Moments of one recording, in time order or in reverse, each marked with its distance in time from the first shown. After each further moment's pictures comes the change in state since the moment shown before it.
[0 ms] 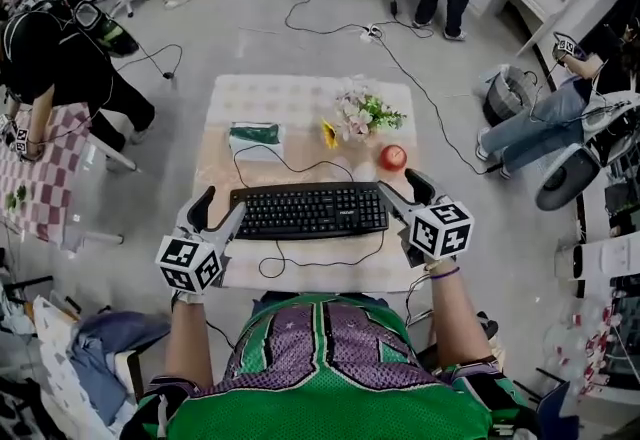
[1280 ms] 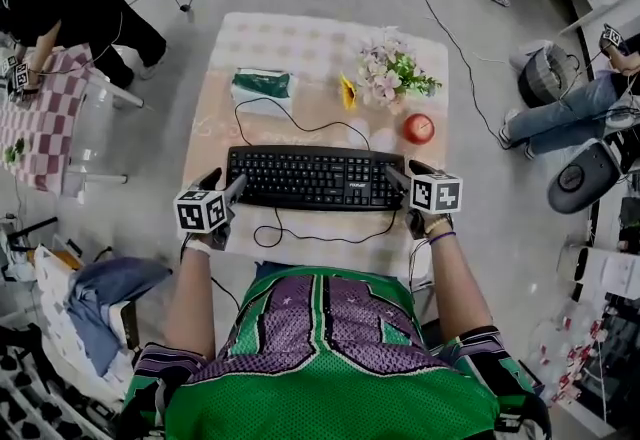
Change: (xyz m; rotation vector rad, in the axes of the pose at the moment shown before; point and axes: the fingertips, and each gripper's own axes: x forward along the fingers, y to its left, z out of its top) left arm 0.062 0.077 -0.205 -0.301 0.432 0.168; right arm 0.107 -0.087 -0.174 0.195 0.427 0.022
